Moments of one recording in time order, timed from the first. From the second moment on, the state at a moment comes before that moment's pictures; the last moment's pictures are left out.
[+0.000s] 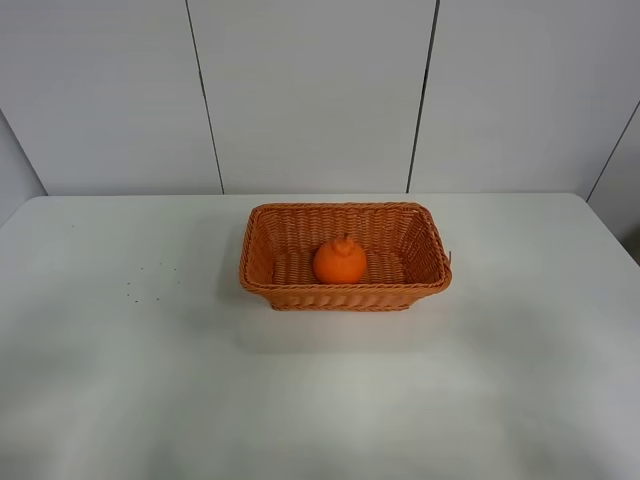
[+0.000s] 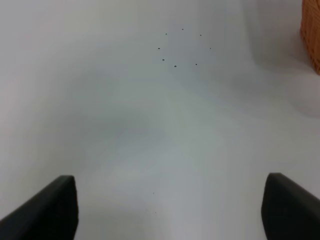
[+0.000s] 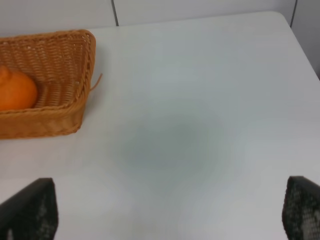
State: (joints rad) left arm 0.06 0.00 -0.49 0.02 1.05 0.02; right arm 0.02 0.01 -0.50 0.00 1.02 0.06
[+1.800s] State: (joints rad) left arm 0.06 0.00 -0.49 0.02 1.05 0.02; right arm 0.02 0.01 -0.50 0.00 1.02 0.06
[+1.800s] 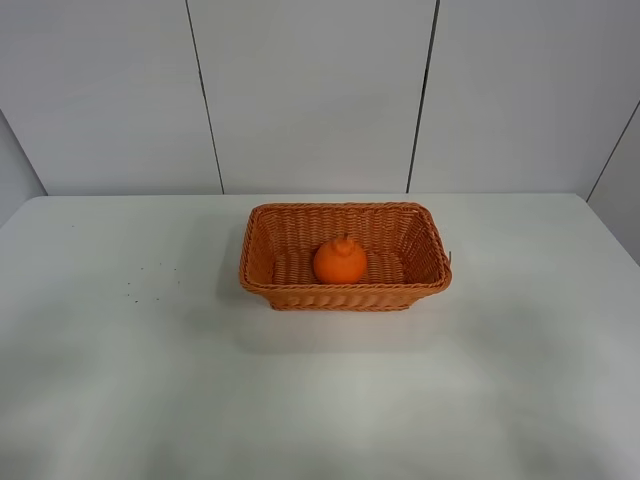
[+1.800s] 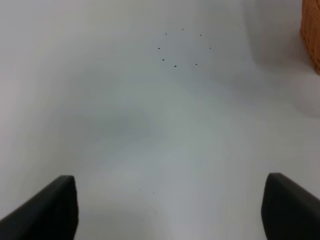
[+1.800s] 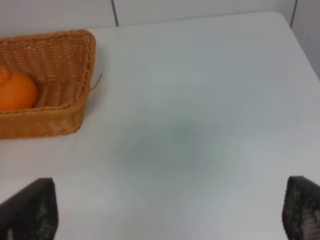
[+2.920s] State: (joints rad) left arm 0.05 0.00 -0.49 0.02 1.05 0.02; right arm 0.02 0.01 -0.50 0.00 1.02 0.06
